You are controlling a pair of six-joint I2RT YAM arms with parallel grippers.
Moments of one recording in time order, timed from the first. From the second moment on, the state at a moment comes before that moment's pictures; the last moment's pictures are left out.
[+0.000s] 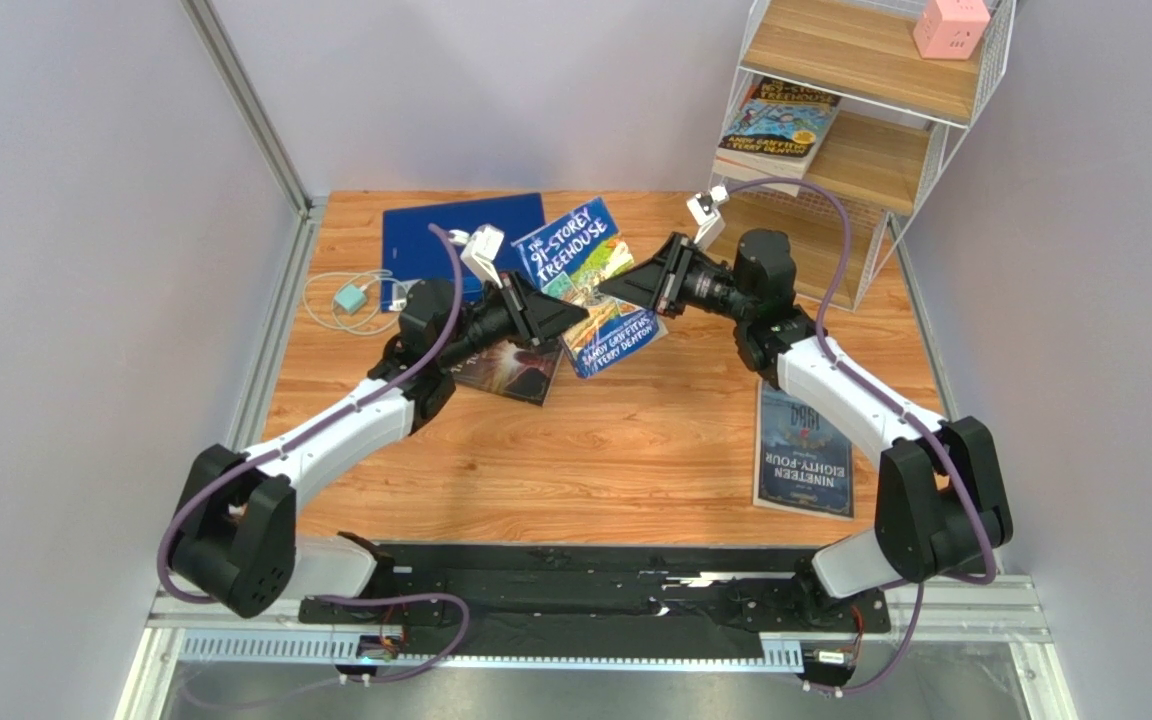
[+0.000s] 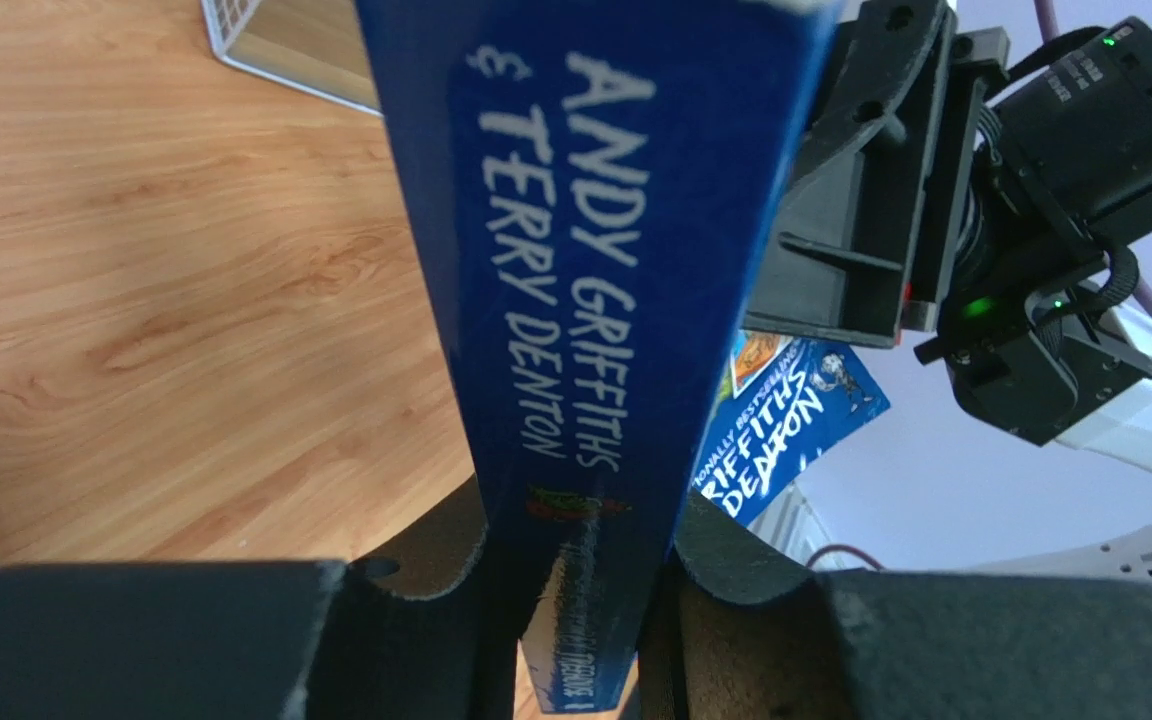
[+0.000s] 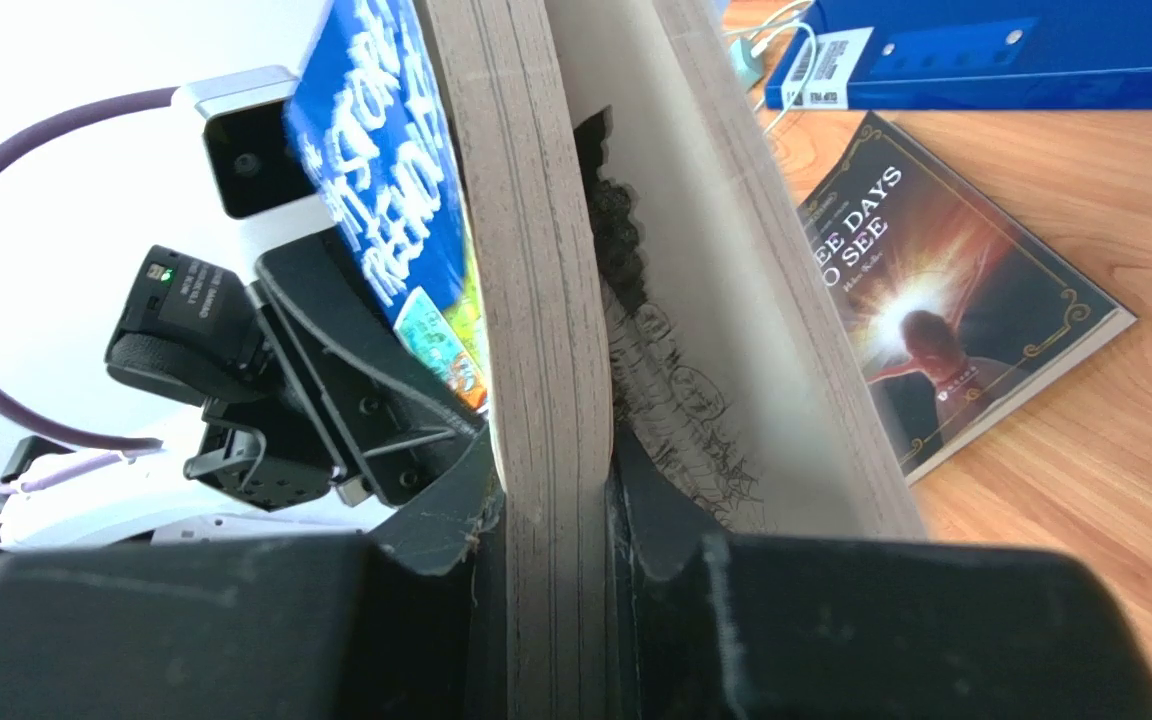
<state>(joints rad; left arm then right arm) -0.50 1.31 0.79 0.49 0.45 -0.78 0.39 1.47 1.02 0.39 -0.72 0.94</state>
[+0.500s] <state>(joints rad) -0.47 1.32 1.01 0.22 0.64 -0.64 0.38 1.35 1.00 0.23 -0.72 0.79</state>
